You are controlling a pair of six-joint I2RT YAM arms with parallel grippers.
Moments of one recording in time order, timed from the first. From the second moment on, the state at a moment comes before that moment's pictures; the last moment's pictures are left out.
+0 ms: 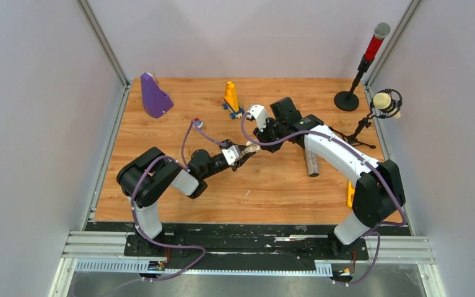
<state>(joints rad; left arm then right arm) -0.69 1.82 0.52 1.43 0.44 0.24 0.56 1.60 1.31 -0.61 -0.29 -0.39</state>
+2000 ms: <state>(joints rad) -0.65 1.71 0.52 1.44 0.61 0.02 0.51 1.47 1.47 -0.76 -0.44 -0.39</state>
